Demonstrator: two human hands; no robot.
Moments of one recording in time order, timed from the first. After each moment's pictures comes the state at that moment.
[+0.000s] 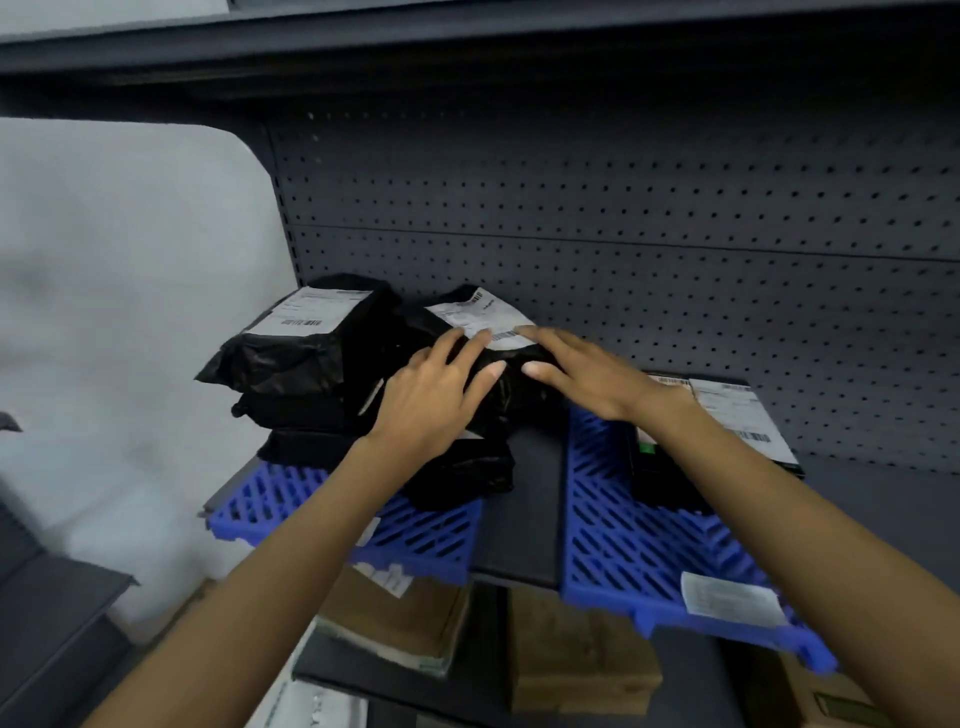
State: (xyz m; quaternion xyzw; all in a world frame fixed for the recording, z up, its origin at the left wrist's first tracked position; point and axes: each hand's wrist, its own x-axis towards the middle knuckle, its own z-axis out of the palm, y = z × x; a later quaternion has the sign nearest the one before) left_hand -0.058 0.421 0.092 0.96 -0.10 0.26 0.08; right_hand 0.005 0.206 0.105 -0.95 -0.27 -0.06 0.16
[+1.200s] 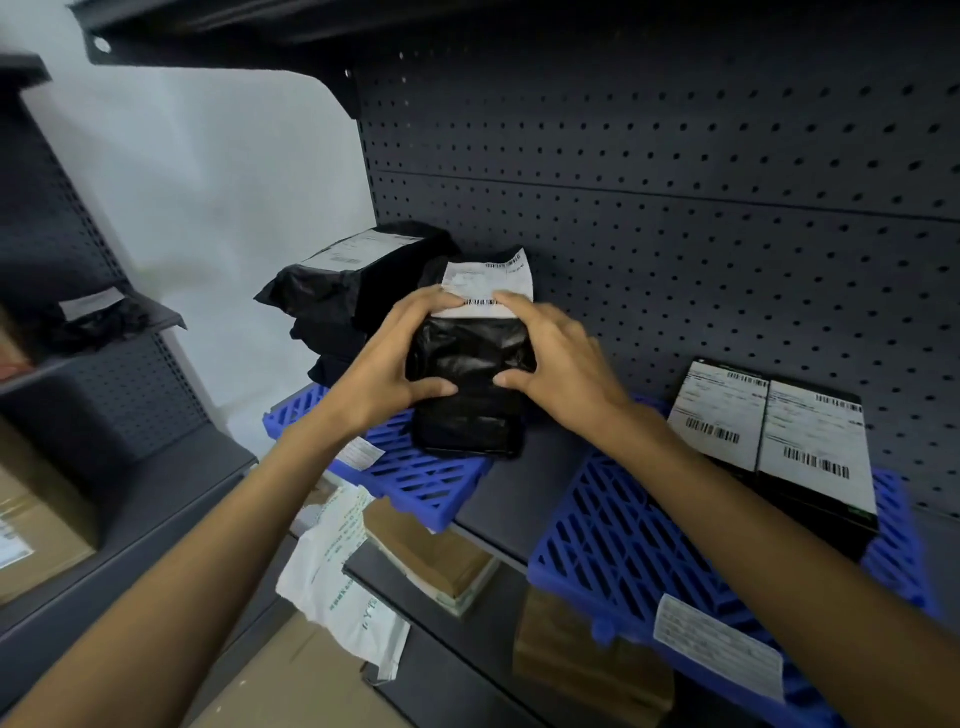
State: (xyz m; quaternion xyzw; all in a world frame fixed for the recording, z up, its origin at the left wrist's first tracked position) left_hand -0.092 0.442 0.078 0.92 -0.12 0.25 0.28; right_hand -0.015 0.237 0.081 -0.86 -0.37 -0.13 0.31
